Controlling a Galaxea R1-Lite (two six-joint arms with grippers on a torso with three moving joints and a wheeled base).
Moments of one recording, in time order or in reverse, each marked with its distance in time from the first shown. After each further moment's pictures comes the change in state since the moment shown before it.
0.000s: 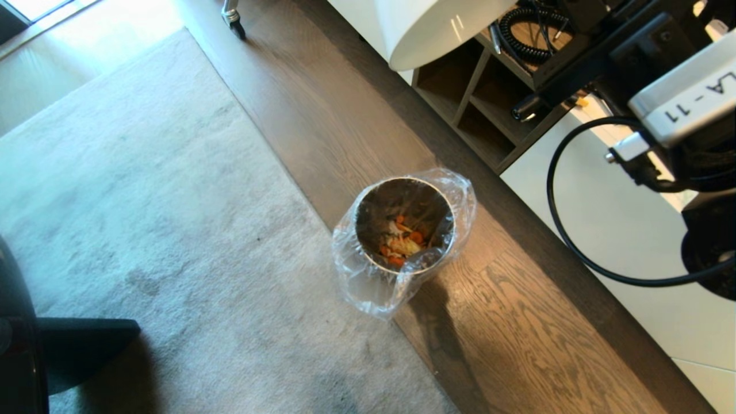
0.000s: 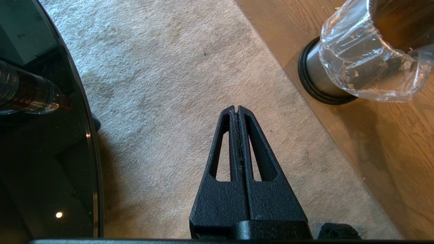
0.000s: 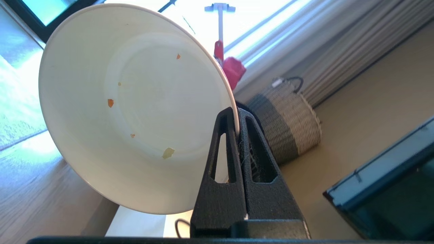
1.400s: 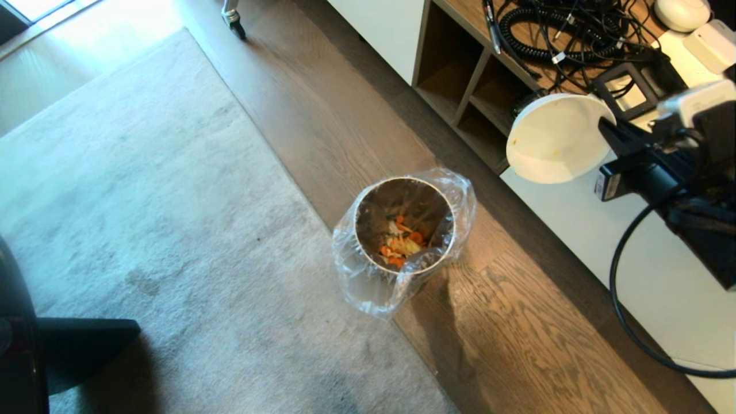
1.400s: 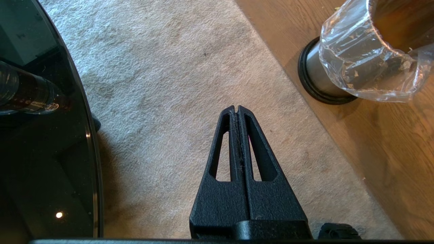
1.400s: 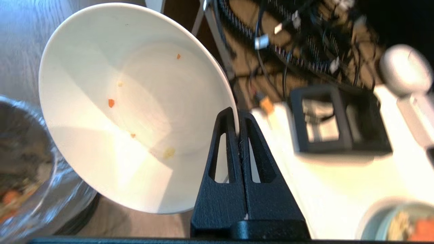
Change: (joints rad) left arm 0.000 0.000 0.000 0.000 0.000 0.000; right arm -0.266 -0.153 0.478 0.228 -0.749 0.695
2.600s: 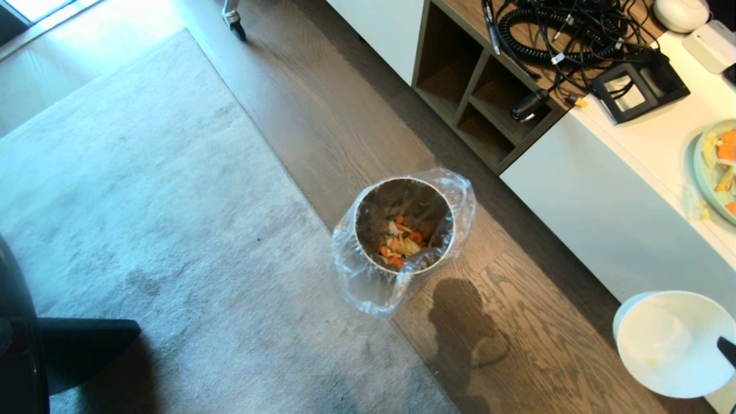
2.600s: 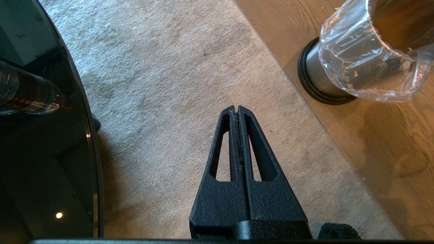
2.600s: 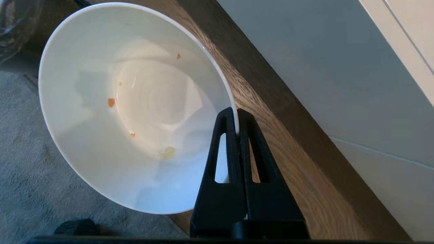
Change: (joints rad) left arm 0.000 0.000 0.000 0.000 0.000 0.000; right arm -0.312 -0.684 0.573 0.690 0.024 0.549
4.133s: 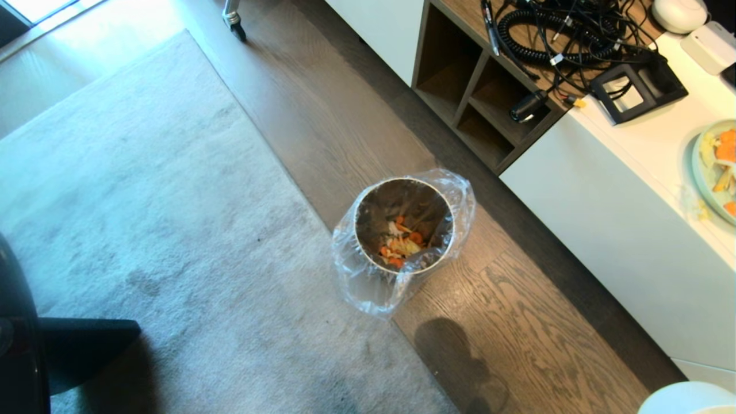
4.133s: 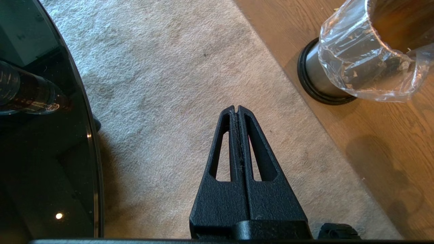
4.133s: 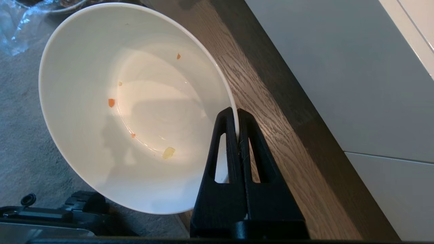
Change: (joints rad) left arm 0.000 0.000 0.000 0.000 0.000 0.000; right arm 0.000 -0.779 0.006 0.609 0.187 -0.100
